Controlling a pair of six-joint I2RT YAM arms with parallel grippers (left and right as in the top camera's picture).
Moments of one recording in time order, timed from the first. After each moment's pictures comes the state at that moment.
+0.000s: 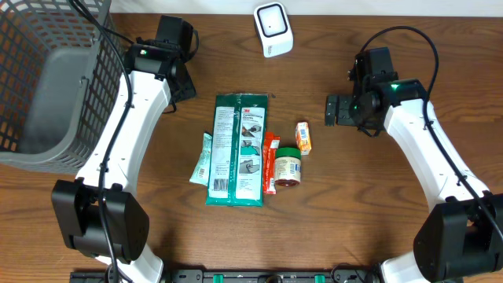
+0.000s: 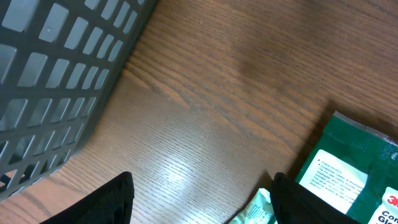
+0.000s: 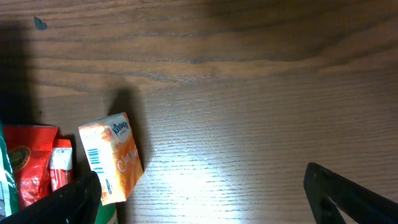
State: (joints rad) left arm -0.20 1.80 1.66 -1.13 -0.33 -0.54; right arm 0.17 1.69 1.35 -0.90 0.00 0.27
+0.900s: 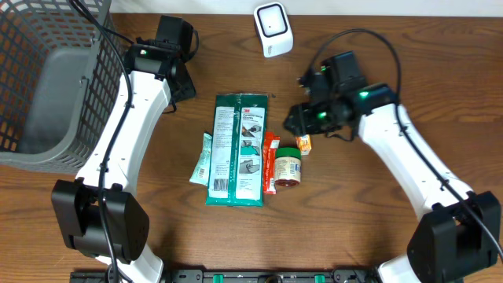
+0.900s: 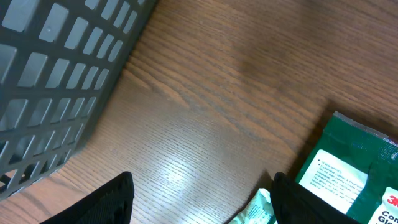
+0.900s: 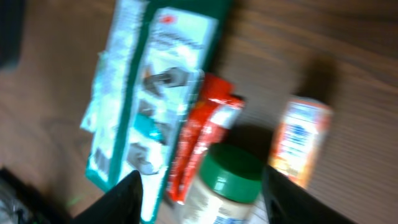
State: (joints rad) left arm -0.20 1.80 1.66 -1.13 -0.33 -0.54; right arm 0.37 1.69 1.35 -0.82 -0.40 0.19
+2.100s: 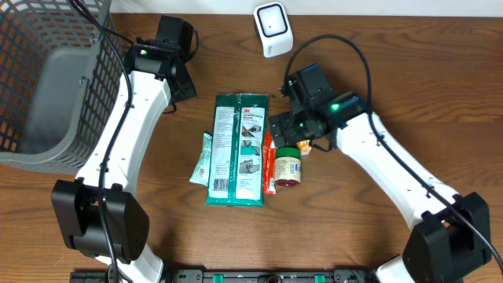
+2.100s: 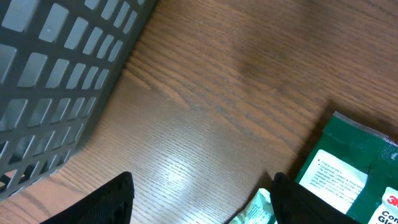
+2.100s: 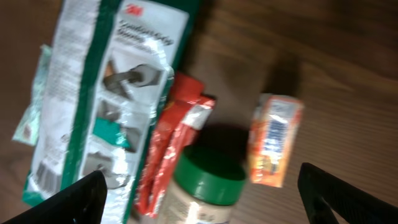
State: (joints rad) left arm -0.20 1.80 1.66 -1.13 -0.33 -0.54; right arm 0.49 1.69 1.35 -0.83 -0.08 0.25
